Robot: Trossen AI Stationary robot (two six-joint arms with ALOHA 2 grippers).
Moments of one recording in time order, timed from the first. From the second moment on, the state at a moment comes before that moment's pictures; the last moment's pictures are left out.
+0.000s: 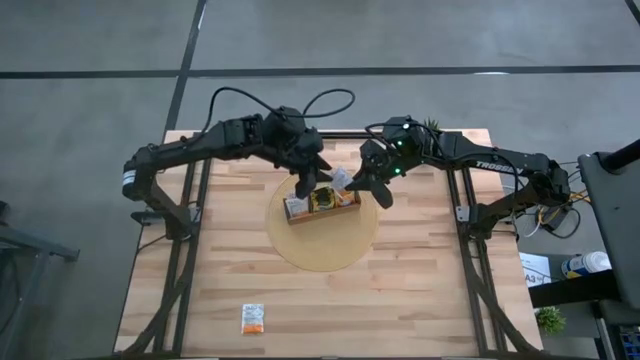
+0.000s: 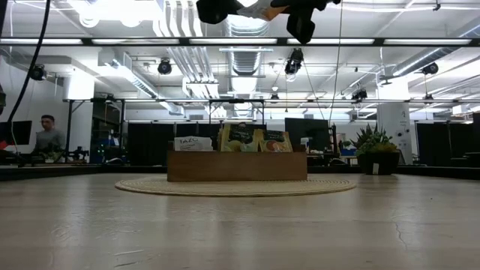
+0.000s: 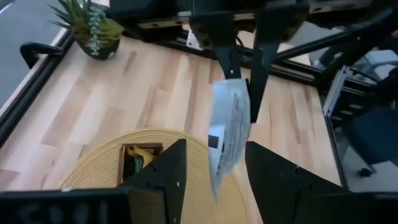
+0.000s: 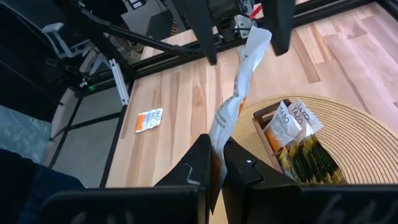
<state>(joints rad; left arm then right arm) 0.22 1.57 1.75 -0.77 0.23 -0.12 -0.26 1.37 1.30 -0.49 -0.48 0.22</state>
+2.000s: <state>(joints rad) 0.22 1.57 1.75 -1.03 0.34 -0.12 -0.24 1.25 1.39 -0.51 -0.55 0.33</state>
